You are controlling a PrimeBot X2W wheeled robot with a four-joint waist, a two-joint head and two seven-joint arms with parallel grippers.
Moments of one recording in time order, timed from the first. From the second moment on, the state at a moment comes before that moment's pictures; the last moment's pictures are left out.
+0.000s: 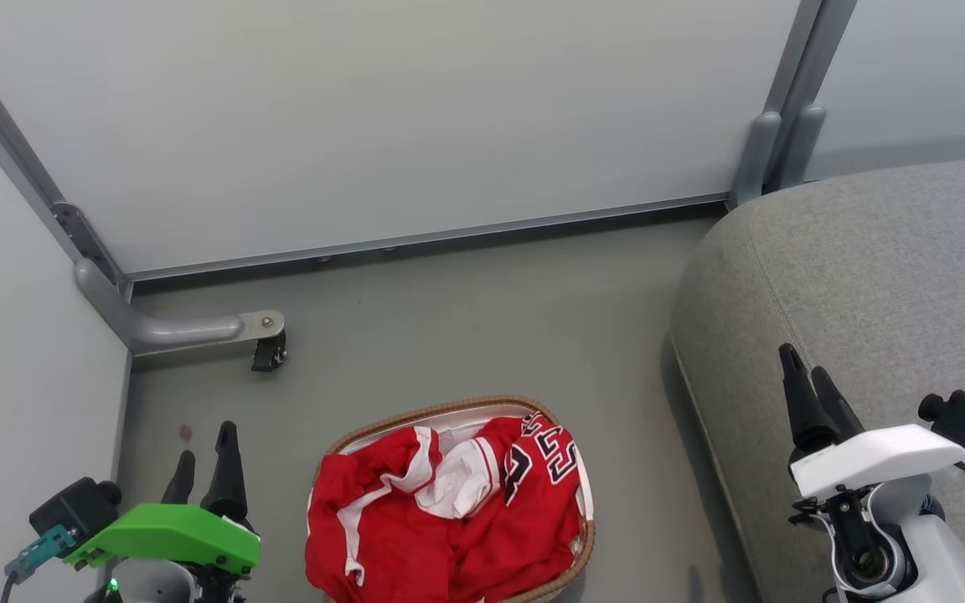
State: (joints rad) left arm -0.10 0.12 -0.08 0.38 -0.87 -0.05 -0.06; right arm -0.18 -0.07 -0.02 0.33 0.88 0.13 -0.06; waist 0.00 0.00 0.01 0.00
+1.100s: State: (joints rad) left arm -0.10 0.14 -0.14 0.34 -0.49 0.01 -0.15; right arm -0.21 -0.06 0.02 0.37 0.42 0.13 -0.15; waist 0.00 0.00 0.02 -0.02
